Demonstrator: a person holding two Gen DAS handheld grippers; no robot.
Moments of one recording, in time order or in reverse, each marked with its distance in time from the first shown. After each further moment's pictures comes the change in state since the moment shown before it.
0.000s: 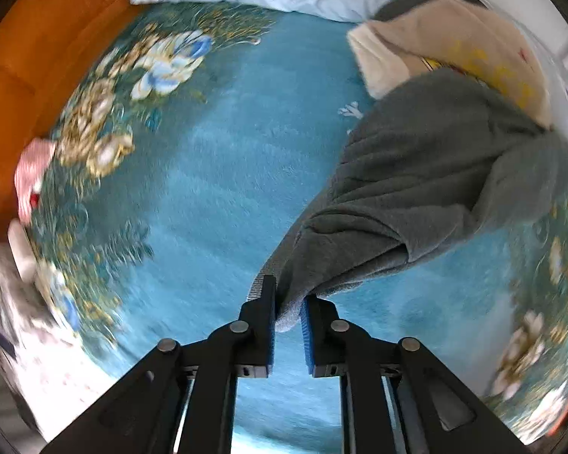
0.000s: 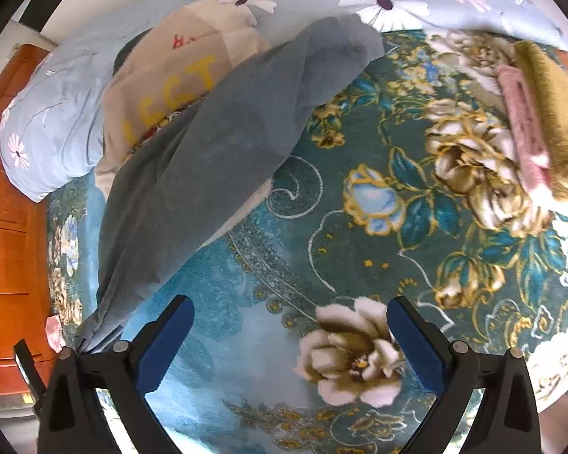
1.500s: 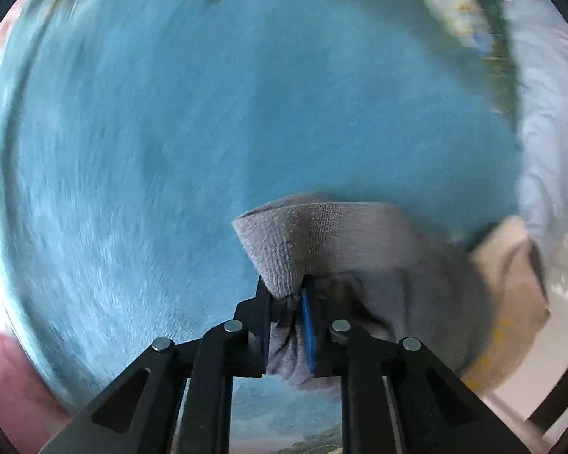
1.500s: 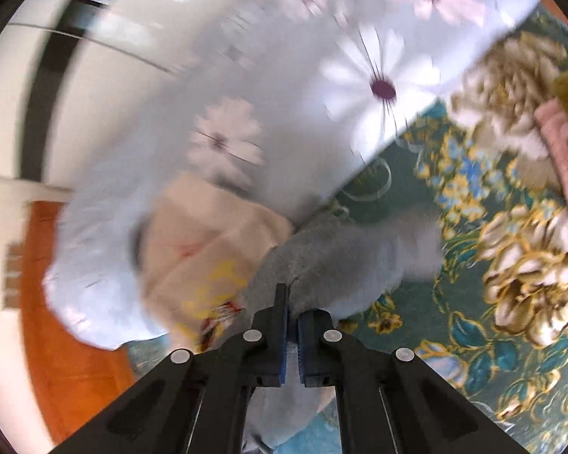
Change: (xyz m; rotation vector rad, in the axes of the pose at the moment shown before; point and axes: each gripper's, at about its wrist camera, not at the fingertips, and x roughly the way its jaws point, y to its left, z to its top) left arm 0.057 0.058 -0.013 -1.124 0.127 -0.395; right arm -0.043 -0.050 0.168 0.327 -0.269 0.292
